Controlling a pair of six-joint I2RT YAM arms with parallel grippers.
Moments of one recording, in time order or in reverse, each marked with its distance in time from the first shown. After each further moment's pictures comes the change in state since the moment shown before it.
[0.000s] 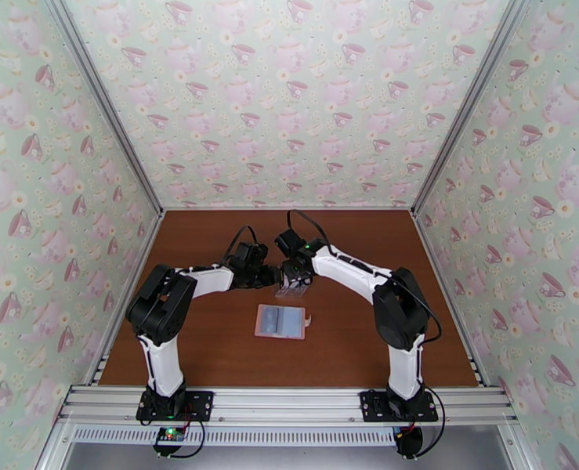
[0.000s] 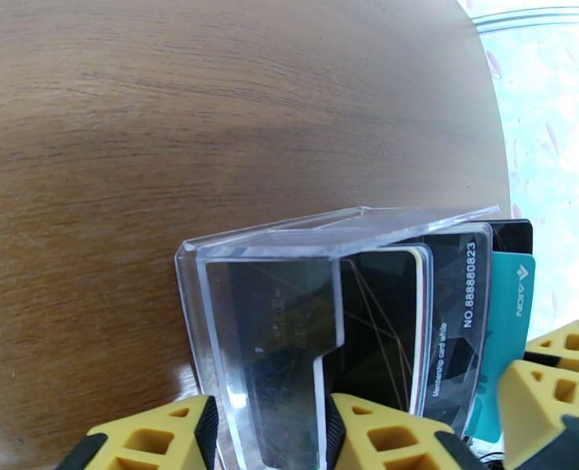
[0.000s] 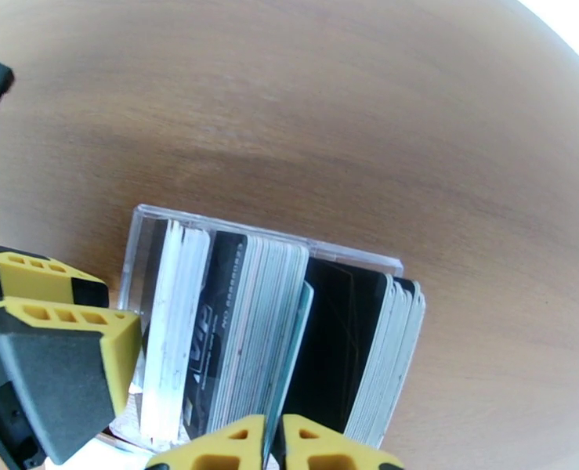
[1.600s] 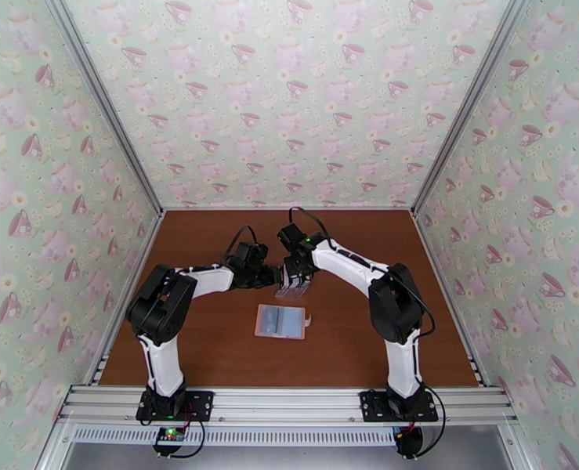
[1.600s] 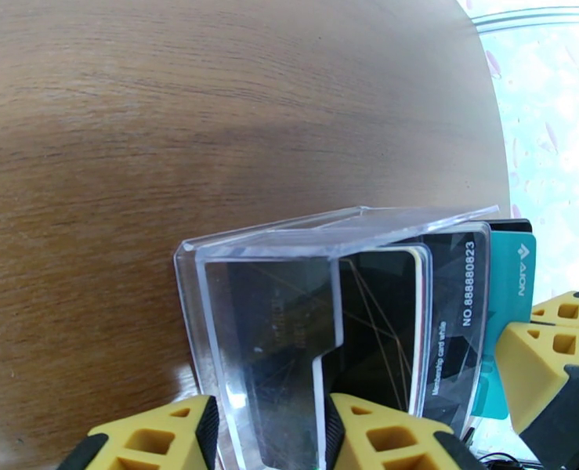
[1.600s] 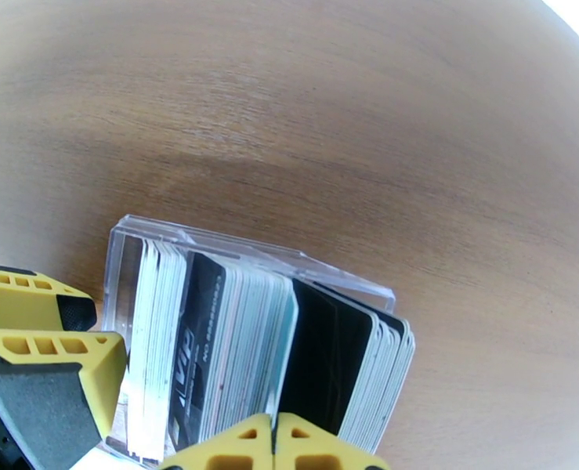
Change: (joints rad) left arm 0.000 0.000 0.000 0.000 0.001 0.000; right arm -0.035 0.045 0.080 -0.057 -0.035 -0.021
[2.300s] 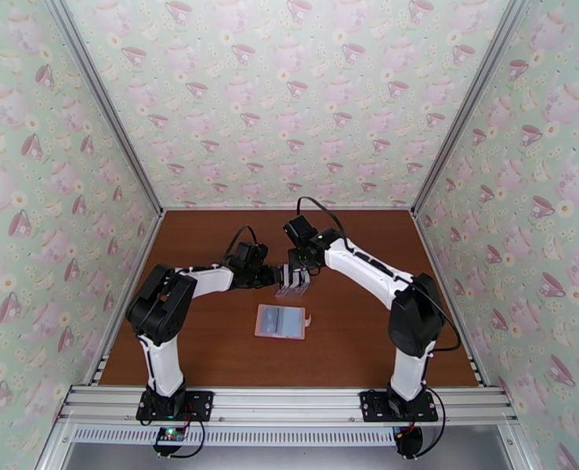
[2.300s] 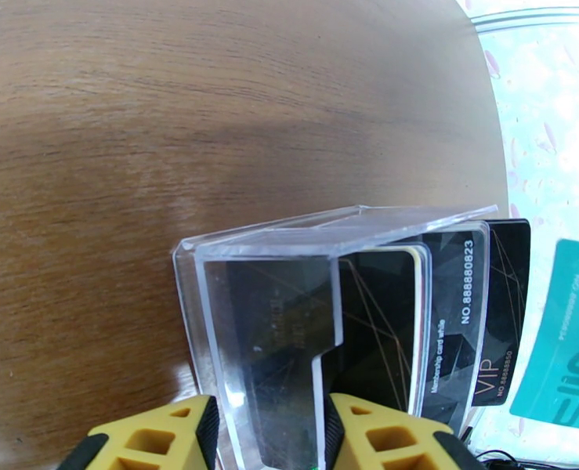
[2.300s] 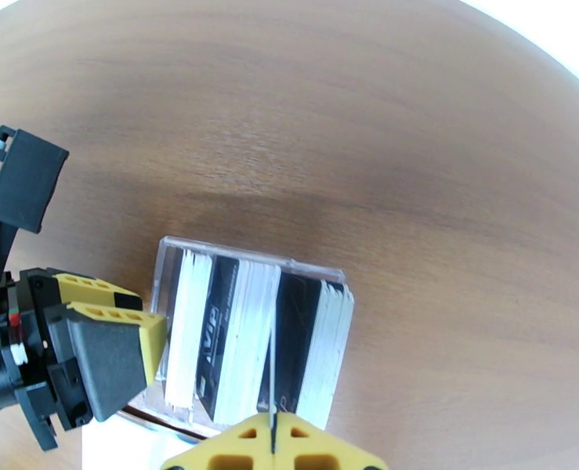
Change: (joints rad) left arm 0.002 0.000 0.000 0.001 0.008 -0.003; right arm 0.000 -0.178 -0.043 -0.011 0.012 0.046
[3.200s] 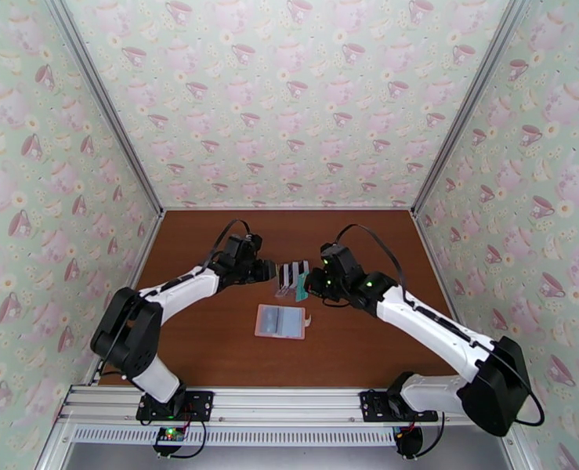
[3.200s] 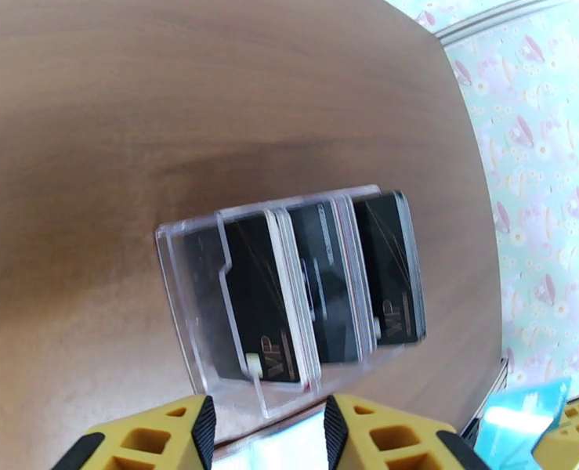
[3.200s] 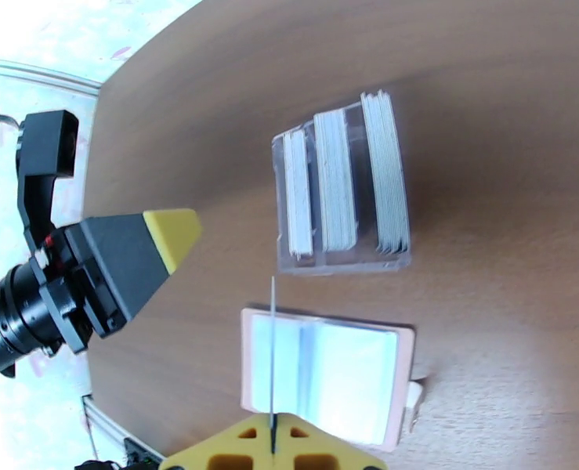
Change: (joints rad) left arm -0.040 -0.318 -0.073 -0.176 -0.132 0.081; right arm 0.000 -0.571 -0.639 0.403 -0.324 0.479
